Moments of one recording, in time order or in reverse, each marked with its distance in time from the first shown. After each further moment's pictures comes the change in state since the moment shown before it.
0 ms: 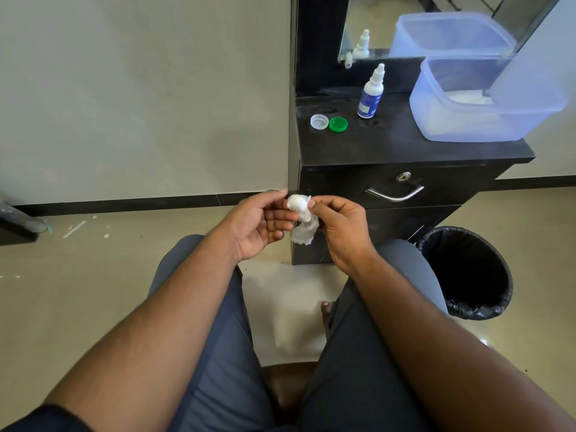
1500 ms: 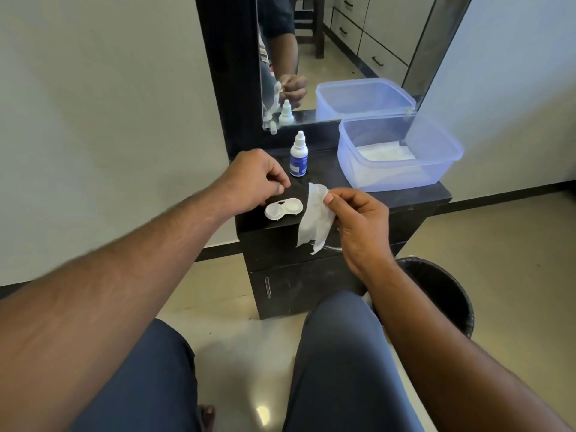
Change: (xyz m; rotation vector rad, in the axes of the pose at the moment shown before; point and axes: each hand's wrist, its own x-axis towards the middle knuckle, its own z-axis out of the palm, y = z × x) left_hand 0.056 0.119 0.112 1.289 0.091 0.676; right_hand 0.047 -0.084 -0.079 -0.046 0.269 -0.296
